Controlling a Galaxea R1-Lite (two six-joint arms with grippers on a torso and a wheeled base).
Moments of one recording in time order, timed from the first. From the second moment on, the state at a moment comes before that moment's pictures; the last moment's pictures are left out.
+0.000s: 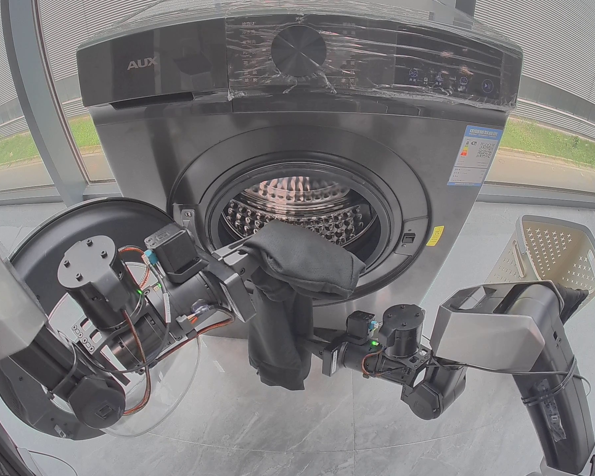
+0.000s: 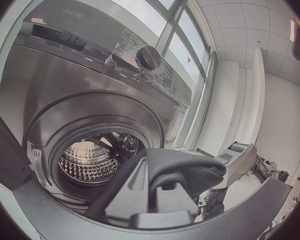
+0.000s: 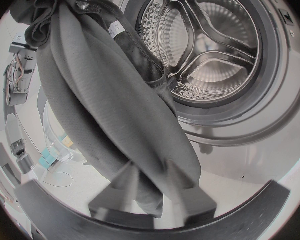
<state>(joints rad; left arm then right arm) -0.57 1.86 -0.51 -1.55 -0.23 -0.18 0.60 2.59 -0.92 -1.49 0.33 0.21</state>
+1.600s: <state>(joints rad) -0.52 1.80 -0.37 -1.55 -0.22 -0.19 0.54 1.84 -0.30 -1.55 0.32 0.28</state>
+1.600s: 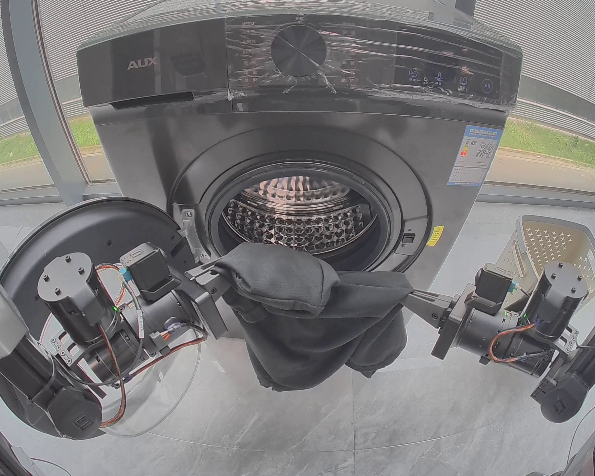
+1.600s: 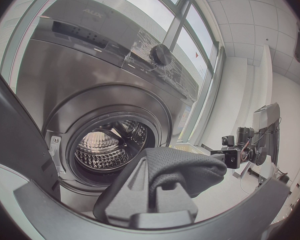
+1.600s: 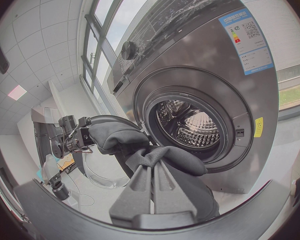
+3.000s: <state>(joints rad) -0.53 1.84 -0.43 -1.55 -0.18 -0.19 0.52 1.85 -0.35 -1.55 0.32 0.23</state>
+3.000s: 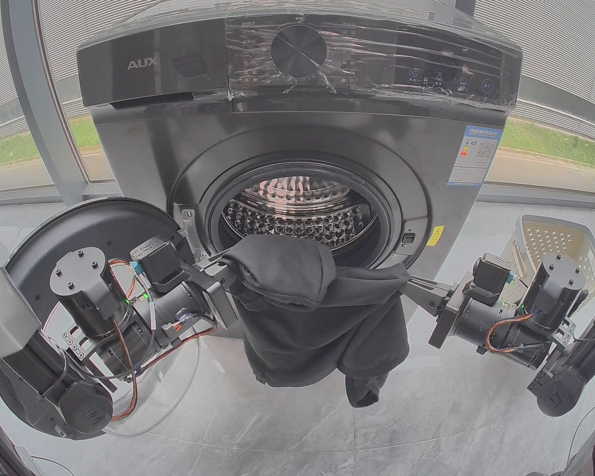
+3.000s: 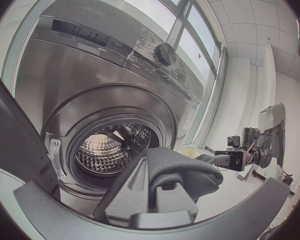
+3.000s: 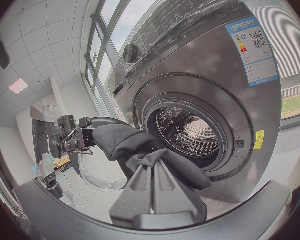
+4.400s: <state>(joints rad) -0.54 1.78 -0.42 -1.55 -0.16 -0.22 0.52 1.85 -0.31 -1.55 0.29 0.23</state>
